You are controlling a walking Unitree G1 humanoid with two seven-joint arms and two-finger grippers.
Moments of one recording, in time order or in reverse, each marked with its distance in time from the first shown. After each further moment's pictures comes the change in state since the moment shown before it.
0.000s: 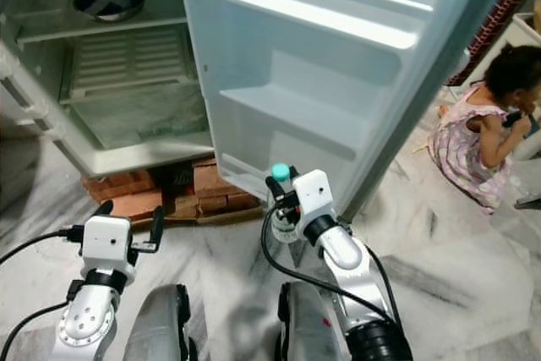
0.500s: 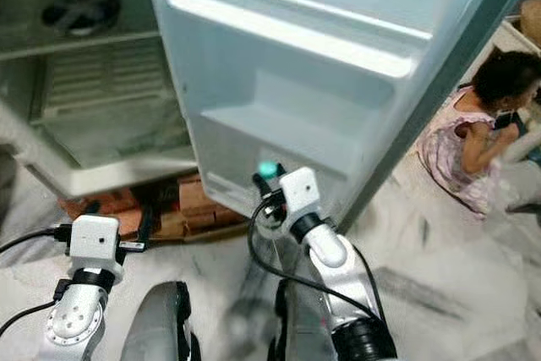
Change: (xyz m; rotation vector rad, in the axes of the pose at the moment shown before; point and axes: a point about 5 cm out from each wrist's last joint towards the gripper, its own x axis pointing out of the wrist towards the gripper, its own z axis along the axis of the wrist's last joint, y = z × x) left arm 0.004 0.000 0.005 -0.003 -0.021 0.002; right arm 0.002 0.001 0.002 -0.010 -0.007 -0.005
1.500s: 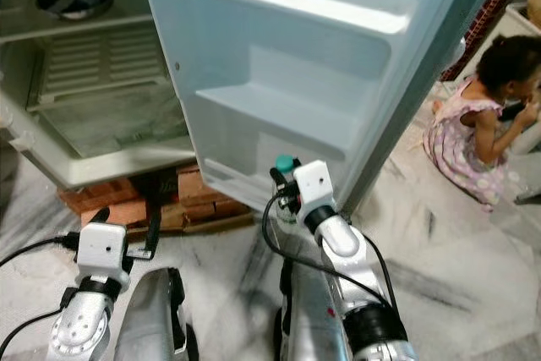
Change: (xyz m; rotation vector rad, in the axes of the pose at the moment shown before) left arm -0.011 0.000 -0.009 0.003 0.038 -0.027; right arm 0.004 -0.024 -0.006 -0.031 0.034 -0.078
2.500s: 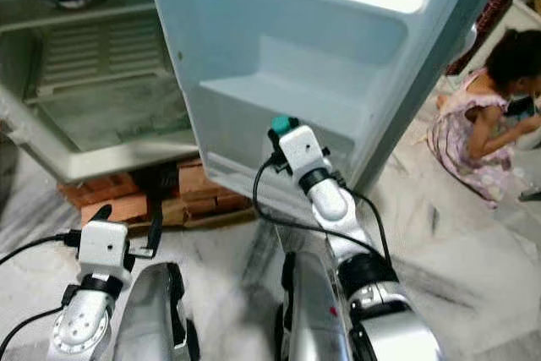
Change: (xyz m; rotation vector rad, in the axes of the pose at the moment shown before) left arm 0.001 -0.002 0.004 0.000 -0.012 -0.010; right arm 0.039 -0.017 0.029 -0.270 -0.103 -0.067
